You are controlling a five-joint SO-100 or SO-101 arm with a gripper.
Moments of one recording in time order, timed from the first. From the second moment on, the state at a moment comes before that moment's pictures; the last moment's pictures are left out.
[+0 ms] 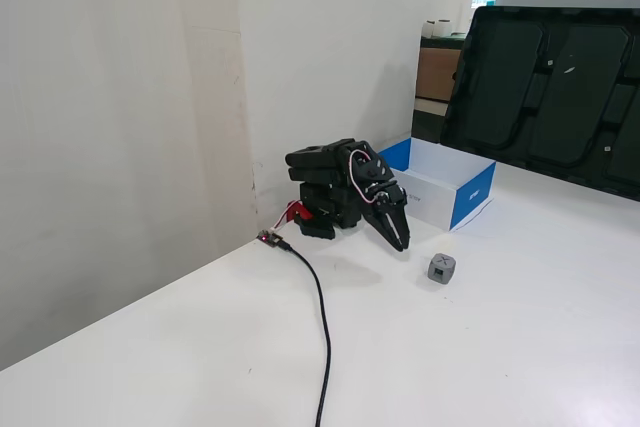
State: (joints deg) arm 0.1 189.6 173.1 66.8 6.7
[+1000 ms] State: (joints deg) arm -2.5 175.6 163.9 62.0 6.1
